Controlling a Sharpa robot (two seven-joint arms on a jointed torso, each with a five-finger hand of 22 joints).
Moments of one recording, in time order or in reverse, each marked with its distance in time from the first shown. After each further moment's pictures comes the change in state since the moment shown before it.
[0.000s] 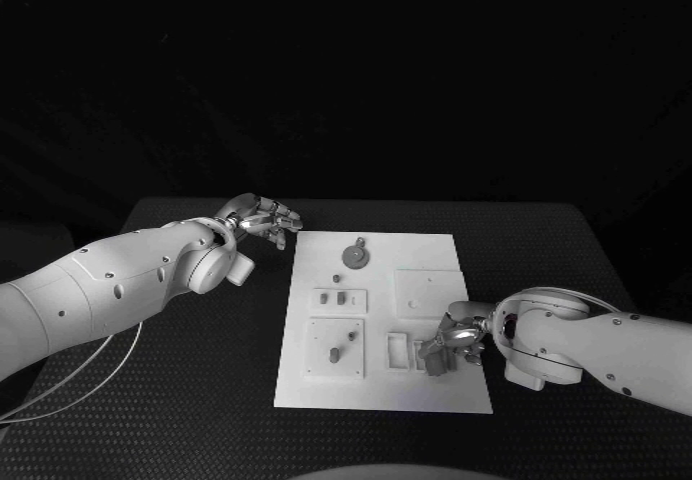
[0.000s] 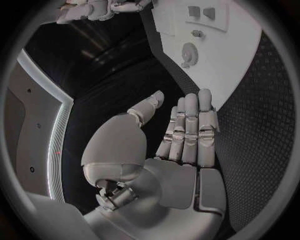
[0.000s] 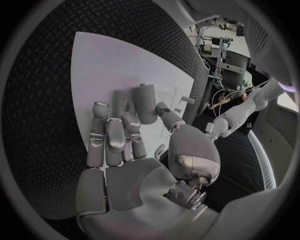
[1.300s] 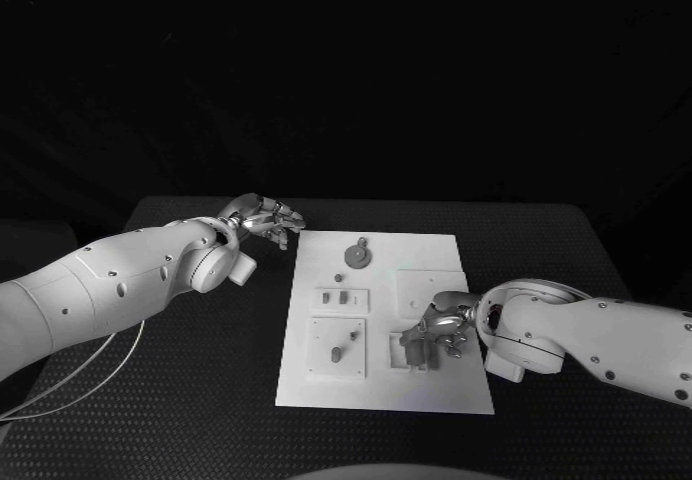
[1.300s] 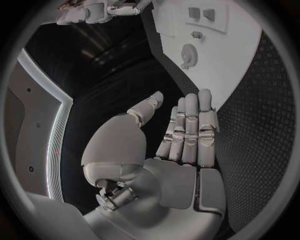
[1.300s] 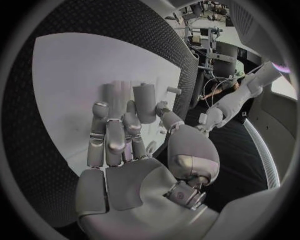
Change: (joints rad) left arm 0.000 0.002 0.000 0.000 0.000 0.007 -0.009; left_hand -0.011 0.003 -0.001 0.010 0.000 0.002 0.002 0.000 0.000 -0.011 0.004 0.000 -0.003 -0.002 0.002 -0.005 0.004 0.000 0.004 0.000 -0.006 0.003; right arm 0.034 0.064 -0.001 -0.002 0.138 -0.041 -0.007; right_hand -0.024 0.037 -0.014 -0.014 0.004 0.039 -0.008 0.012 -0.004 0.045 -0.012 0.040 0.004 0.020 -0.005 0.008 0.013 -0.002 0.000 0.000 0.006 0.000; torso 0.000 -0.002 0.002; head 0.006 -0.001
